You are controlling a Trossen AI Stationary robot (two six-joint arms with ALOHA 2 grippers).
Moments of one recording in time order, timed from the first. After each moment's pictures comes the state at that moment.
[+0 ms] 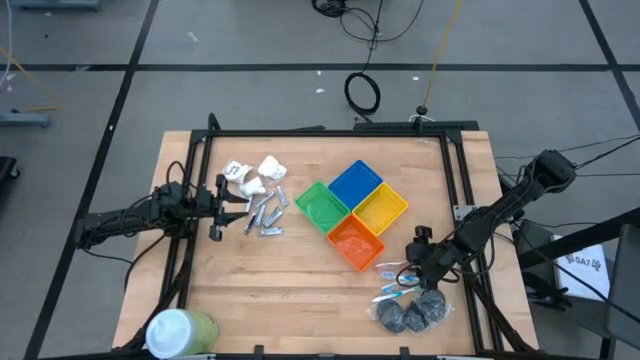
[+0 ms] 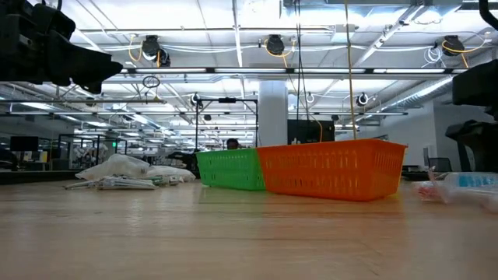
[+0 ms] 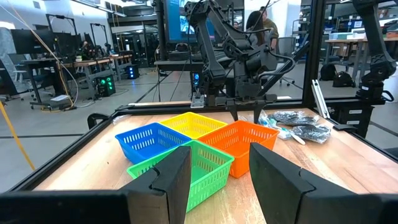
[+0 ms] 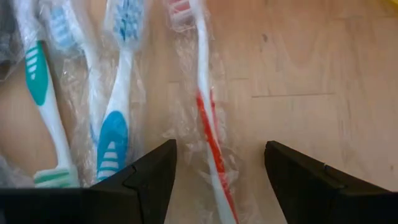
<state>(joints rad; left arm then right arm) 0.18 0.01 0.03 0.02 0.21 0.07 0.67 1.17 0.36 -0.36 0.24 0.68</state>
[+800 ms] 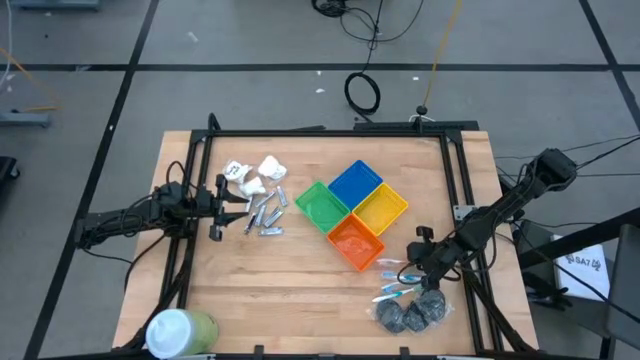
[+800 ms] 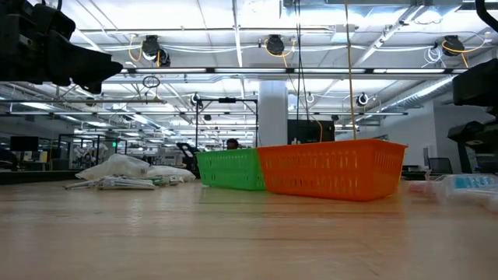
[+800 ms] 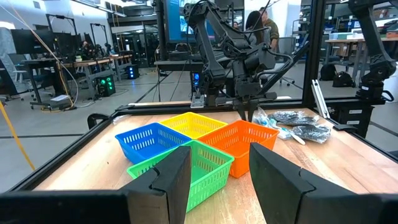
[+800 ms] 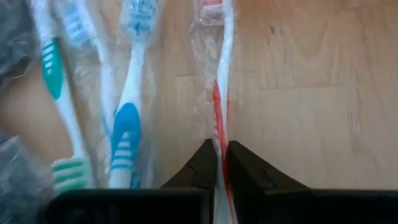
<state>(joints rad) 0.18 0.01 0.03 0.02 0.21 0.07 0.67 1.12 0.36 -0.35 0.20 0.69</state>
